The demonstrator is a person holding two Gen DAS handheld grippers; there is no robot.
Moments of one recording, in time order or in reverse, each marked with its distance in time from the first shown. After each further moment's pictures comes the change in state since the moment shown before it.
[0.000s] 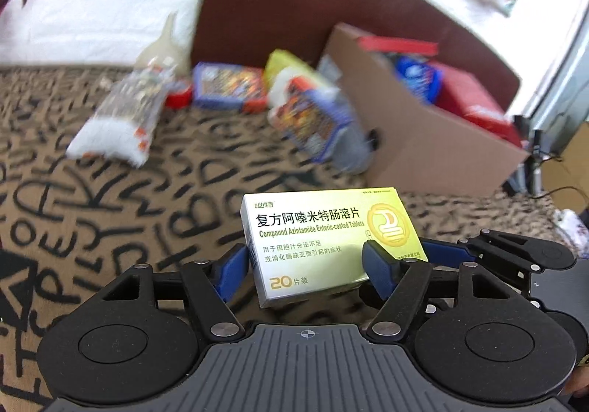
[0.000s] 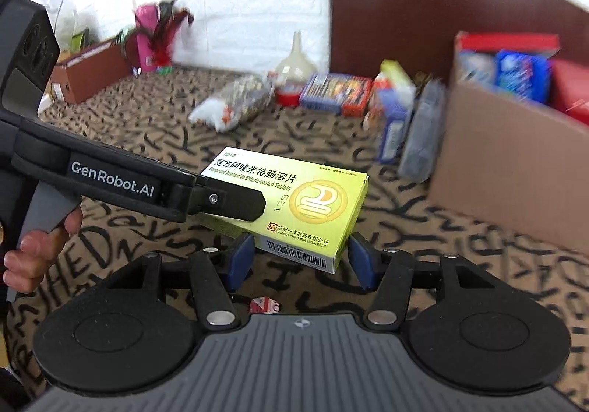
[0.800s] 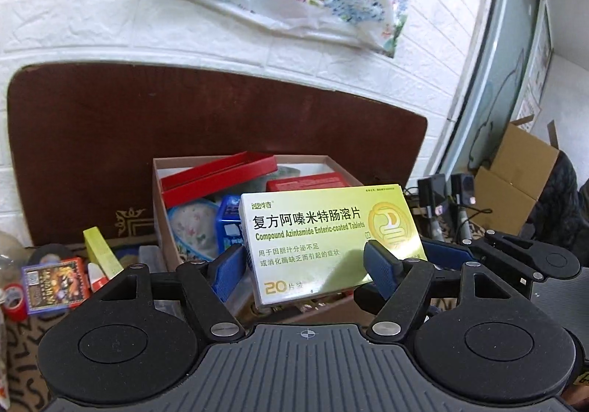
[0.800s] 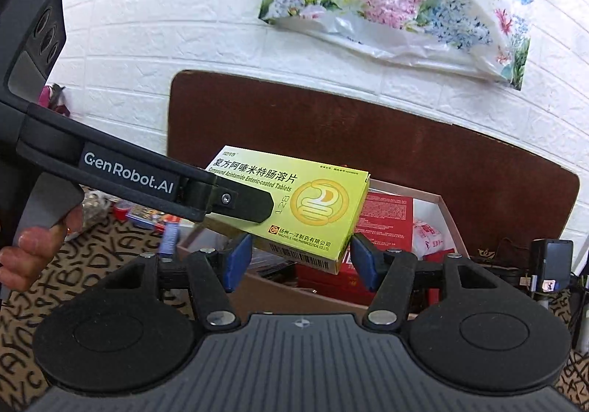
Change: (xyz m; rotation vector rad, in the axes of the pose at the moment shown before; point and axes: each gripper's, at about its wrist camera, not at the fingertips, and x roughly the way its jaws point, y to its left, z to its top) left arm 0.068 -0.147 0.138 0.224 -0.162 -0.199; right arm -0.066 -0.134 0.072 -0.021 -0.224 -0.337
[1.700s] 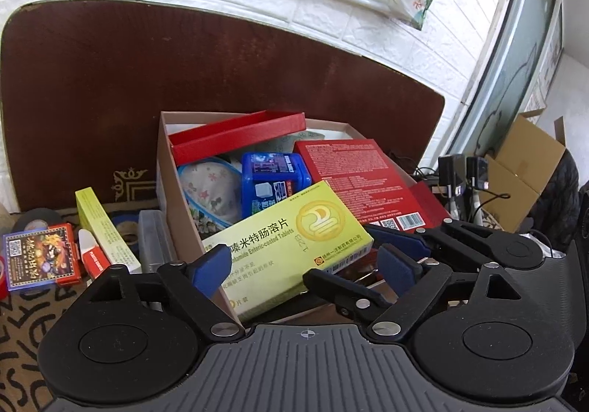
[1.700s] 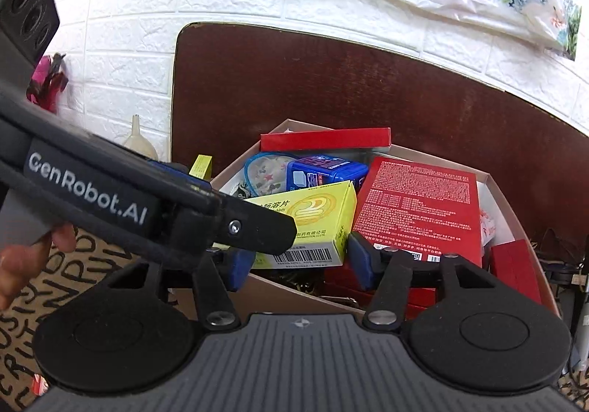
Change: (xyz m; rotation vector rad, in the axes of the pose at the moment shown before) left arm 0.030 0.032 -0.018 -0.049 0.076 -0.017; right arm 0.061 0.010 -0.013 0.001 0.068 0.062
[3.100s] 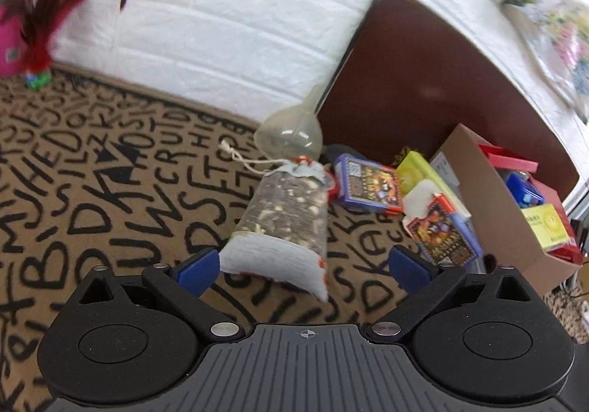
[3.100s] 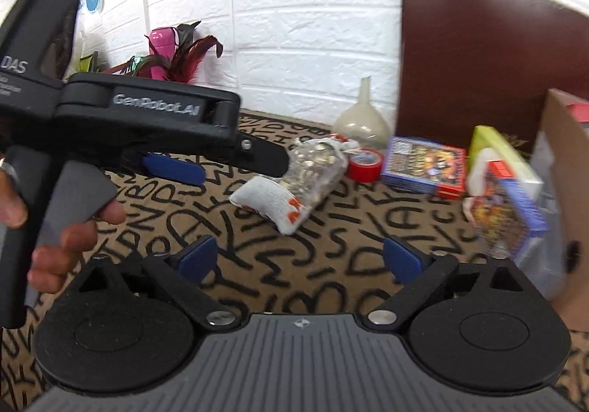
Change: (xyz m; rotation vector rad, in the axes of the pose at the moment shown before) left arm -0.159 0.227 -0.087 -0.372 -0.004 0.323; right arm 0.056 0.238 -0.002 0.036 0.104 0.349
